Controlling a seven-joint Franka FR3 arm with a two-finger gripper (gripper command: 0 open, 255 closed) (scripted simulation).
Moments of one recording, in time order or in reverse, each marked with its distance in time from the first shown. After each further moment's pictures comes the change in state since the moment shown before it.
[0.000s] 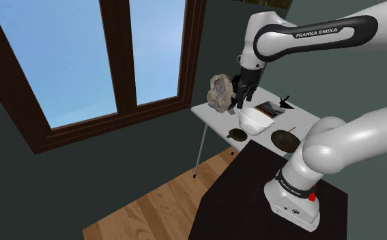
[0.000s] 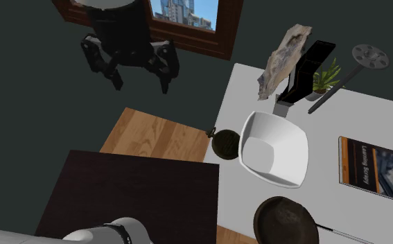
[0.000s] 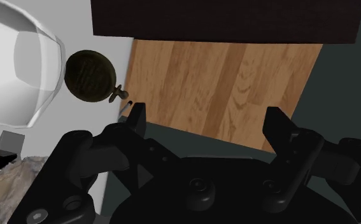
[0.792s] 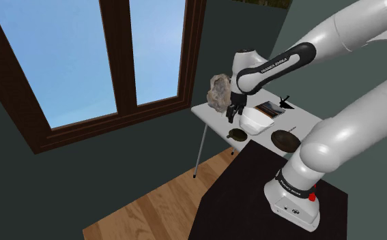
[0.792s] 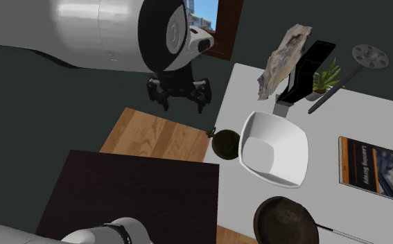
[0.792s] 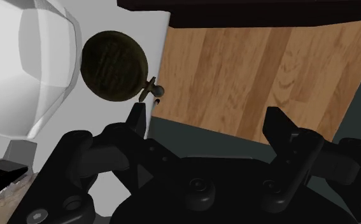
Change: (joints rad) arm -0.084 0.344 -0.060 -0.098 -0.150 0.472 0.025
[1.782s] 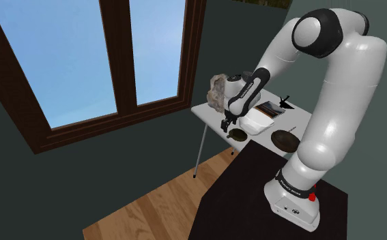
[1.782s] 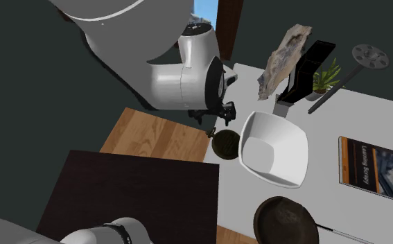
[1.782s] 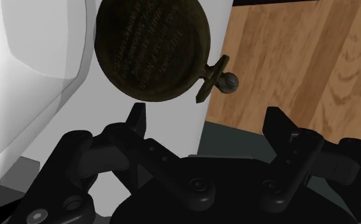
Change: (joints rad) arm -0.080 0.565 -0.085 0.159 -0.187 0.451 0.110
